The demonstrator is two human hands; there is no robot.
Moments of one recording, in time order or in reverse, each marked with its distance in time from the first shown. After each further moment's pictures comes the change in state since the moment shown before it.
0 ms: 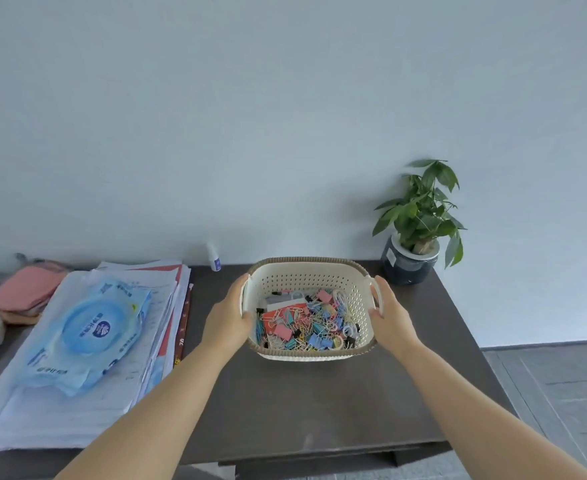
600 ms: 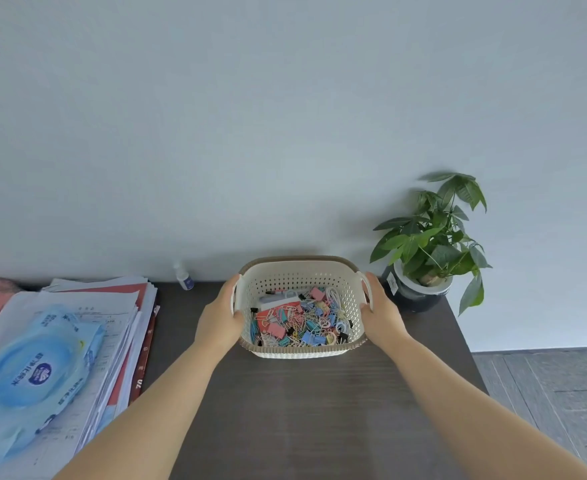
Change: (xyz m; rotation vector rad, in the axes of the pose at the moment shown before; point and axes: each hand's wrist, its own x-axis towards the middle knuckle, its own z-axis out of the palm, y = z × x) left_hand 0.104 0.023 0.046 0.007 -0.050 -0.133; right_hand 0.121 0.004 -0.013 -0.022 -0.122 0.071
